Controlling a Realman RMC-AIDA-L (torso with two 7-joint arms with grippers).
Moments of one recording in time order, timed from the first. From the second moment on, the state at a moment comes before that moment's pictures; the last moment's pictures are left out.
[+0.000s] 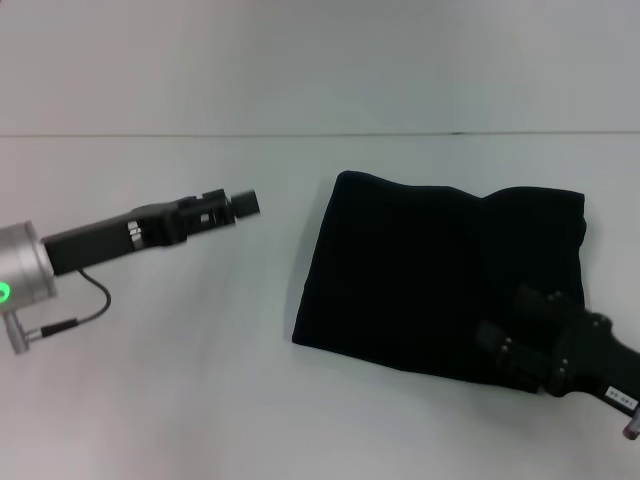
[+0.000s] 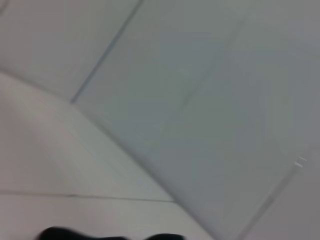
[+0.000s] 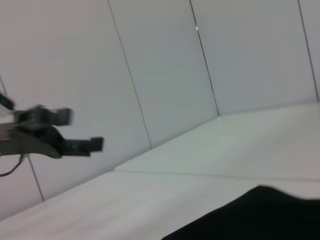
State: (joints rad) left arm -0.58 -2.02 0.51 0.46 1.88 1.55 -1.70; right arm 0.39 2.09 -0.24 -0.21 -2.02 -1.49 0.85
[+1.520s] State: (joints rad) left arm -0.83 -2.15 0.93 0.34 1.92 0.78 -2.22; right arm 0.30 2.10 -0.28 -0.25 -2.02 -1.51 0.61
